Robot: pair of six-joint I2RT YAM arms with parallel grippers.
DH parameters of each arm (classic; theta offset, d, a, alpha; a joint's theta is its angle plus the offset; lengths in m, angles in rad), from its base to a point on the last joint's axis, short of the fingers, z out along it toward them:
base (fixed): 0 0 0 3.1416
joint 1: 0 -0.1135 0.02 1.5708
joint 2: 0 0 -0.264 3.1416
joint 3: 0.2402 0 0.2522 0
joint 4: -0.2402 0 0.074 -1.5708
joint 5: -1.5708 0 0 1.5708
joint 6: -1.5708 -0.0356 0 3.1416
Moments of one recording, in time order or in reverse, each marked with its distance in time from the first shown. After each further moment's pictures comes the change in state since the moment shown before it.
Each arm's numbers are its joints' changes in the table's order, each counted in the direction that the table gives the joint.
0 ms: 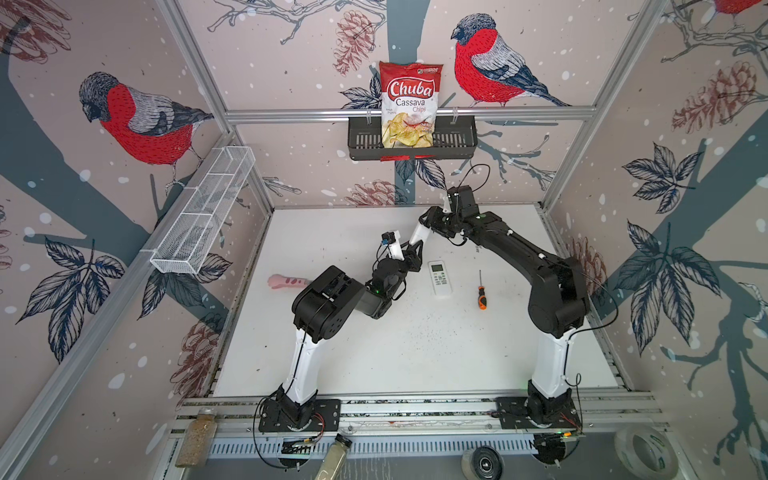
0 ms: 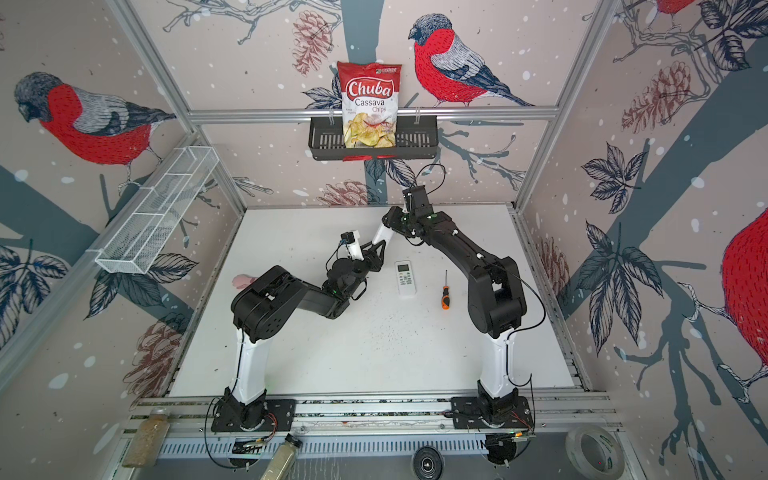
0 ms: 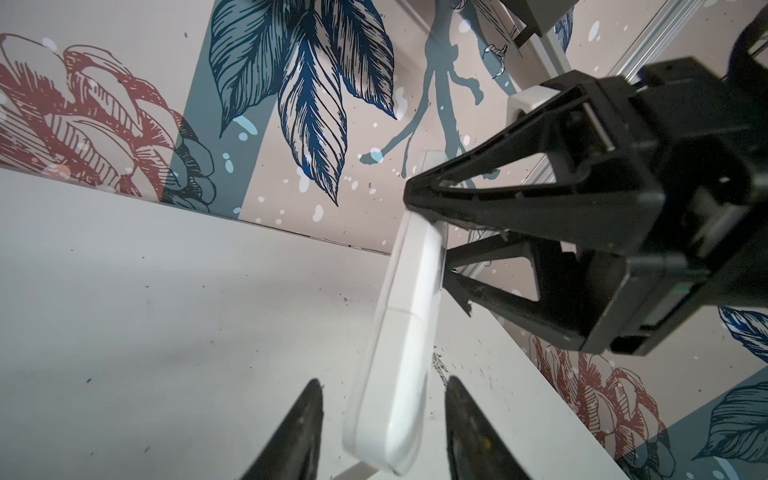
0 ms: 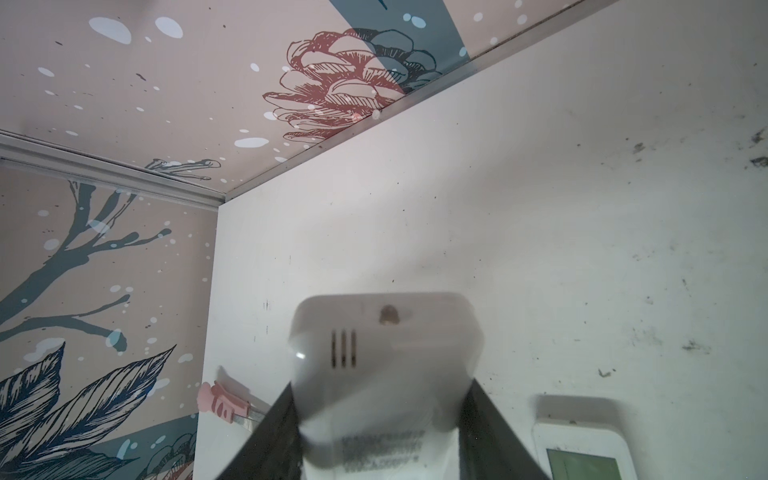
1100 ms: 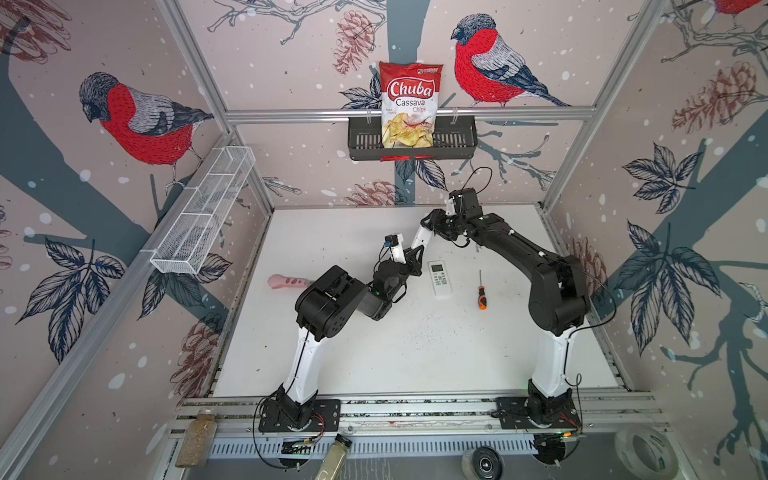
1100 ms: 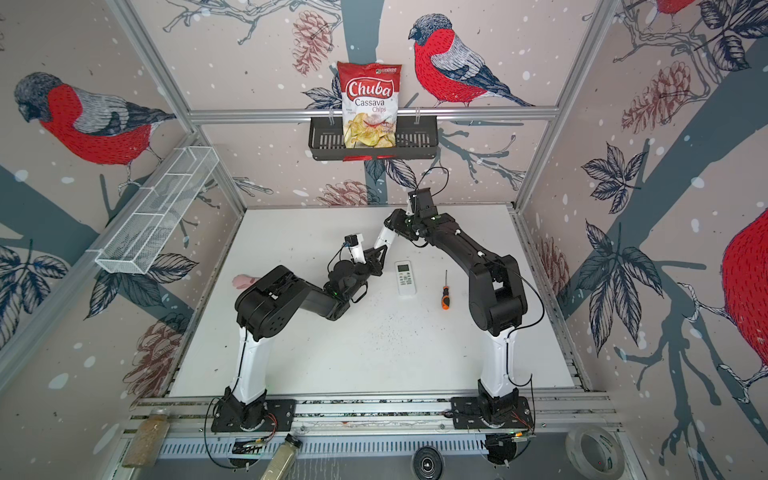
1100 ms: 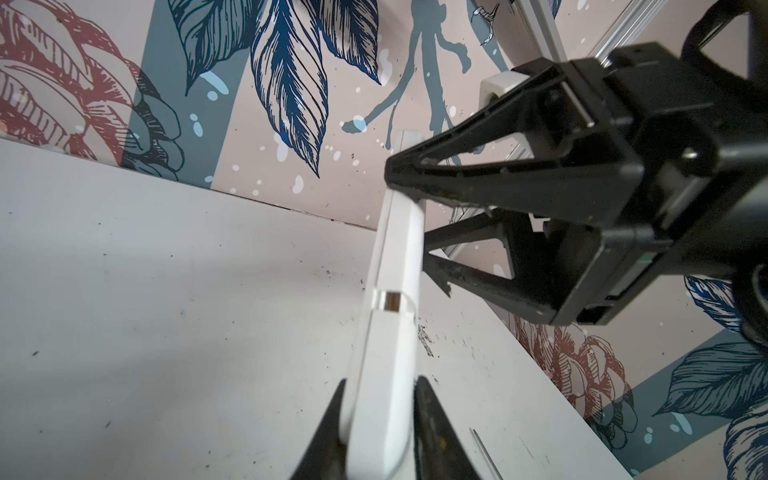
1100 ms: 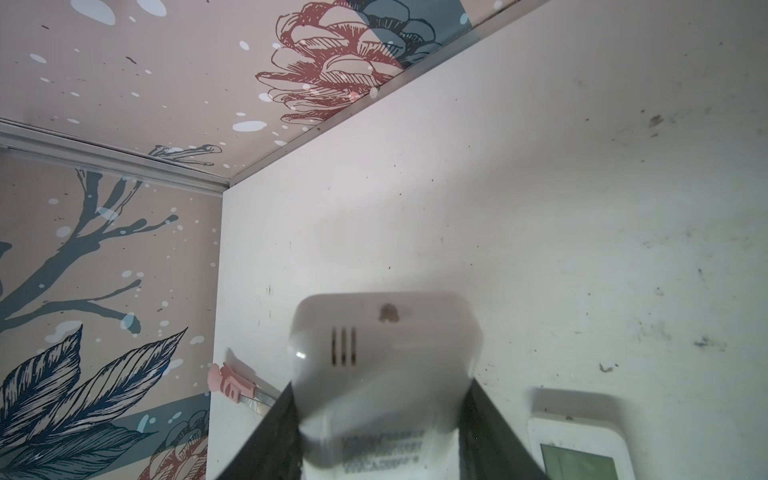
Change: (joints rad) left arm 0.004 0.024 -0.018 0.008 -0.074 0.028; right arm 0.041 0.008 -0.036 0.023 0.090 0.003
